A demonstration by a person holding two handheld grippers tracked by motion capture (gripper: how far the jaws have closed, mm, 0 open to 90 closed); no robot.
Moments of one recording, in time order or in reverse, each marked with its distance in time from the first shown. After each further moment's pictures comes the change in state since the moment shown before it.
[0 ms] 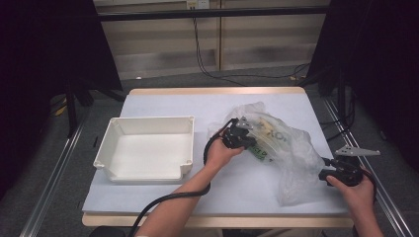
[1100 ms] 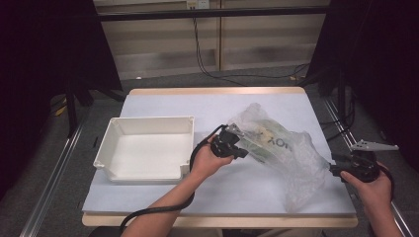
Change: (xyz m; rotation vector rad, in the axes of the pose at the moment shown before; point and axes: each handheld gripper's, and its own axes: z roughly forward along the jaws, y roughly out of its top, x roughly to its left) left arm -0.029 -0.014 -0.055 0.064 -0.067 -0.066; right arm -0.020 0.014 -0.028 0.016 -0.058 0.011
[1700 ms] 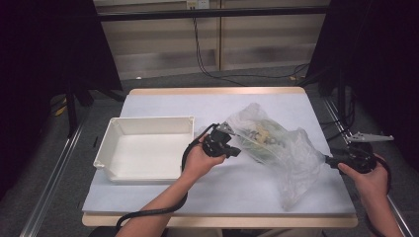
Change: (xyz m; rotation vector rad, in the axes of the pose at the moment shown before) left arm 0.003 -0.006 -0.022 0.001 0.031 -0.004; right arm -0.005 0.019 0.009 0.029 -0.026 -0.007
